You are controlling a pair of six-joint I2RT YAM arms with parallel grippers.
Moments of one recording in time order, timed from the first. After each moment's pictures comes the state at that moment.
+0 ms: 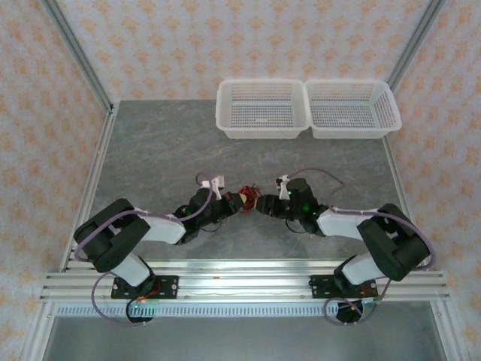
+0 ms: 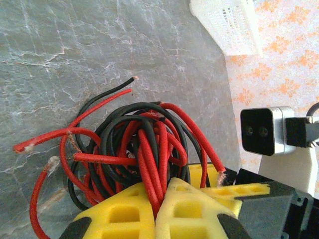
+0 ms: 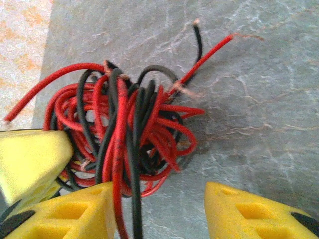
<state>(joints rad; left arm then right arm) -0.72 1.56 0.43 0.74 0.09 -1.11 0.59 1.43 0.44 0.37 -0.39 0.77</state>
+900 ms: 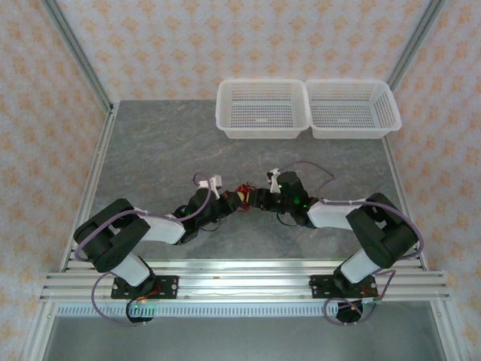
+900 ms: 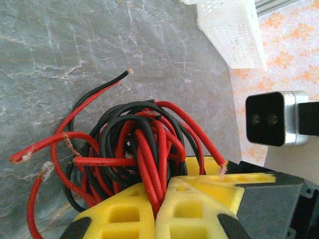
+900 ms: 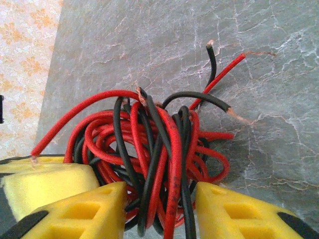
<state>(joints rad) -0.71 1.56 0.42 0.74 0.05 -1.12 0.62 1.55 0.56 0.39 -0.38 0.77</state>
